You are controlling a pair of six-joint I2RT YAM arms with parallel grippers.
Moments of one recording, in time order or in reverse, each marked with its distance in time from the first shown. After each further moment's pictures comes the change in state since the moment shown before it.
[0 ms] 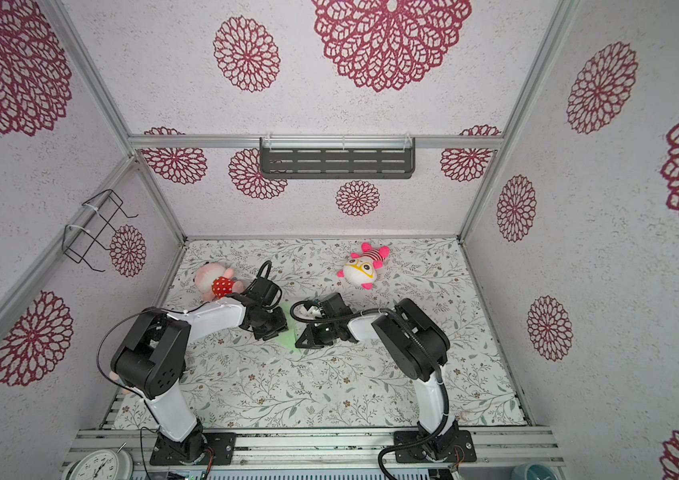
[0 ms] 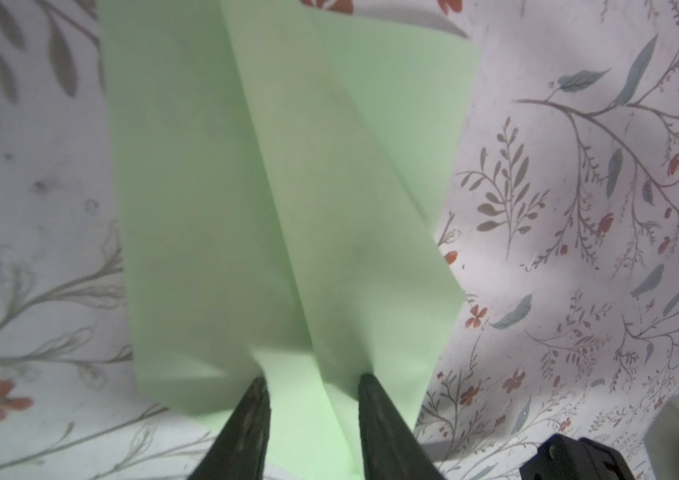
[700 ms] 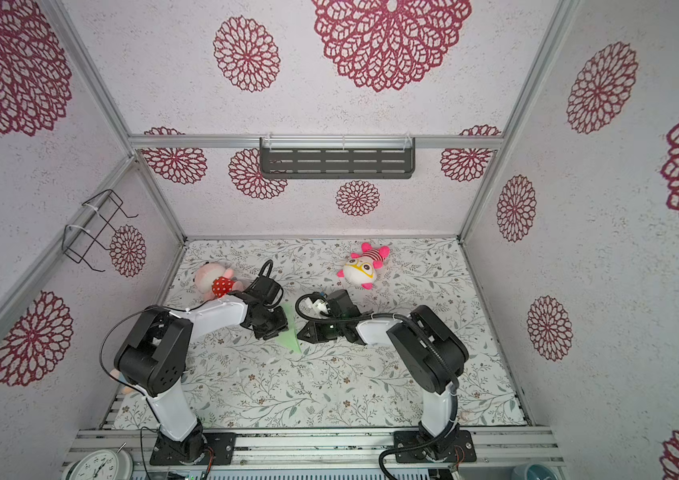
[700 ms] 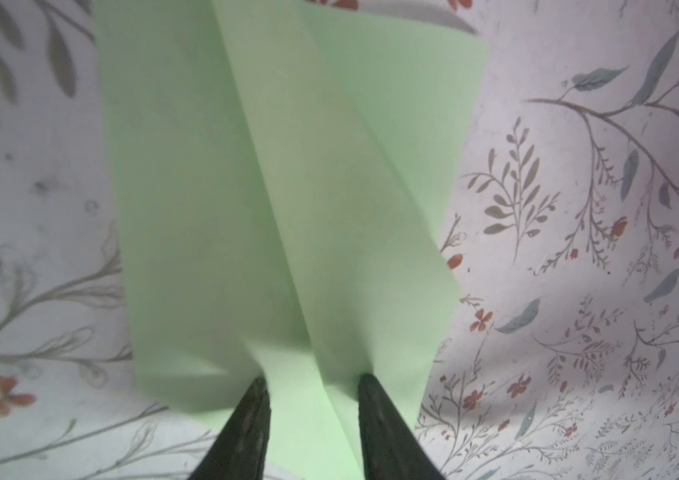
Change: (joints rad) left arm -0.003 0.028 0.032 -0.042 -0.009 -0.003; right arm -0.018 -0.158 -0.097 0.091 0.114 0.006
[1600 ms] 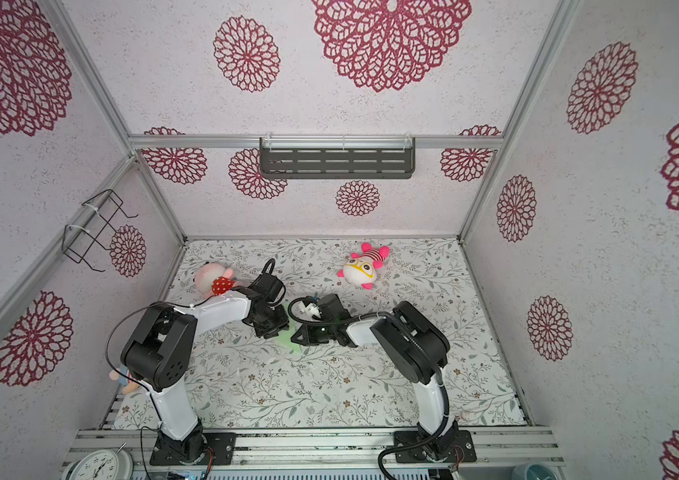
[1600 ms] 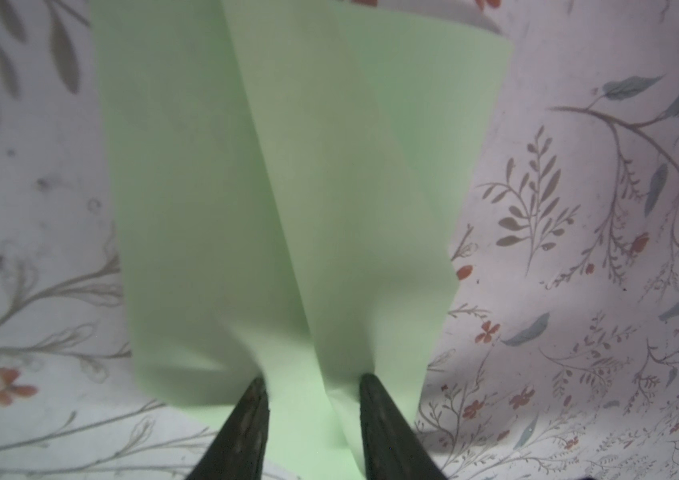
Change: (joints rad) left arm -0.001 0.051 0.065 -0.072 -0.003 -0.014; right arm 0.045 0.149 0.060 0.092 -0.005 0.100
